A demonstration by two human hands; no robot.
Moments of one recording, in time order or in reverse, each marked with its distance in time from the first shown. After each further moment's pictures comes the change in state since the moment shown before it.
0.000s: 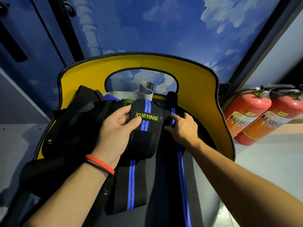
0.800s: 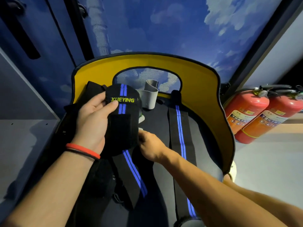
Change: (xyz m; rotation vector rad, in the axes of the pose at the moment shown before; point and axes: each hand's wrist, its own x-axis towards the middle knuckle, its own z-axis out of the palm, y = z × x) left_hand -0.005 0.034 -0.052 -0.089 0.201 0.084; right_hand -0.091 -0.100 0.021 0.483 -0.325 -0.404
